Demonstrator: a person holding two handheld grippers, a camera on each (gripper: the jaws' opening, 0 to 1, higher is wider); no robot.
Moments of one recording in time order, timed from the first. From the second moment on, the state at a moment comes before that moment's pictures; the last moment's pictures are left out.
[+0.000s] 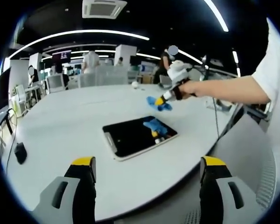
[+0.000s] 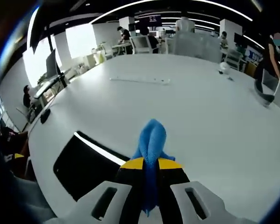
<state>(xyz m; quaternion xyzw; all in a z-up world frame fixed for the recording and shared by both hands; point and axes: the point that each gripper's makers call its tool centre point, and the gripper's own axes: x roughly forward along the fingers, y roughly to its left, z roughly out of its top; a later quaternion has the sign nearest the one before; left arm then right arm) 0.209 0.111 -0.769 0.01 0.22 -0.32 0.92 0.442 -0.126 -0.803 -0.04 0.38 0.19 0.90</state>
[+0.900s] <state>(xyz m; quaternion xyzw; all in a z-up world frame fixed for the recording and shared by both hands) 0.207 0.110 -0.770 0.02 0.22 -0.33 0.92 0.370 -0.145 -0.814 -0.05 0.40 0.19 0.89</state>
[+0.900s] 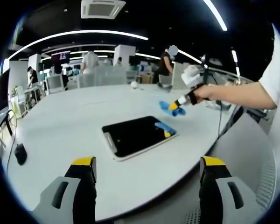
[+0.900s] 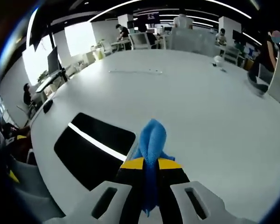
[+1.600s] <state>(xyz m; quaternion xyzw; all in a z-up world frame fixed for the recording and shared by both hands) 0.206 0.108 -0.770 0.02 0.22 -0.33 0.92 0.352 -0.147 -0.854 -0.09 0.44 0.22 0.87</state>
